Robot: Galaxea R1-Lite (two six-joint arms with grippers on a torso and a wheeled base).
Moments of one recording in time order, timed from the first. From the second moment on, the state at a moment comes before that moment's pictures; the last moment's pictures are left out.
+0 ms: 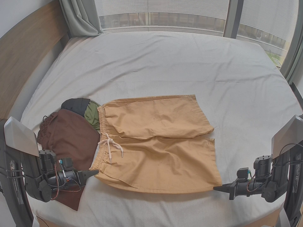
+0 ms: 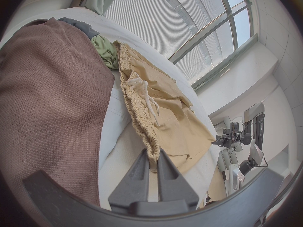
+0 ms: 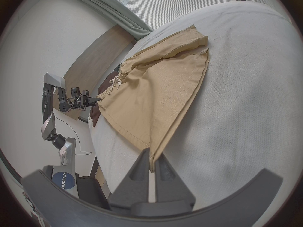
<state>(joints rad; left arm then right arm) 0.04 2.34 -0.22 -1.55 -0.78 -0.20 0.11 2.36 -0.07 -1.54 0.72 0.02</state>
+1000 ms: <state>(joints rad) 0.06 2.33 -0.07 -1.55 -0.83 0.02 0.11 2.38 -0.02 -1.54 0.72 -0.08</state>
